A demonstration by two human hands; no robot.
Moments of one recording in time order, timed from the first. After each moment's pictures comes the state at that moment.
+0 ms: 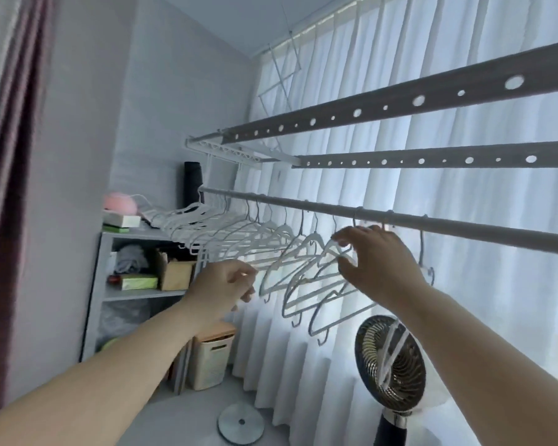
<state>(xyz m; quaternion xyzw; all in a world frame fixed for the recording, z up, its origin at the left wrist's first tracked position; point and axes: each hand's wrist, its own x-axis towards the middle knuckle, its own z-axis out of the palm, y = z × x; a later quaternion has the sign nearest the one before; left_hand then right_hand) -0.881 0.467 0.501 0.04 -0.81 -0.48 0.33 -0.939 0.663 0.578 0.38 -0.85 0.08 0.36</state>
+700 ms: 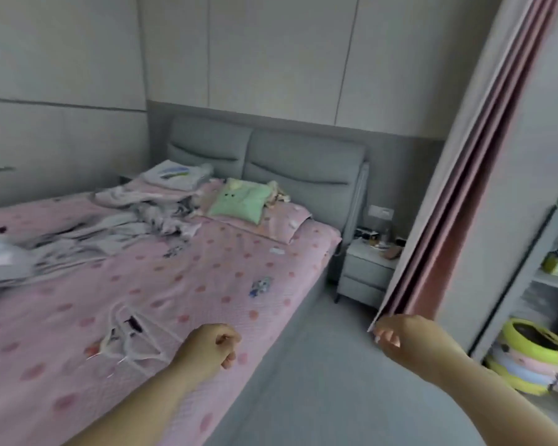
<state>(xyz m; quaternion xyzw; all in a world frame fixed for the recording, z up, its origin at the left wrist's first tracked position) -0.216 0.245 0.270 0.65 -0.59 -0.36 0.32 -0.507 0.244 0.354 0.77 -0.64 -0.01 0.00</state>
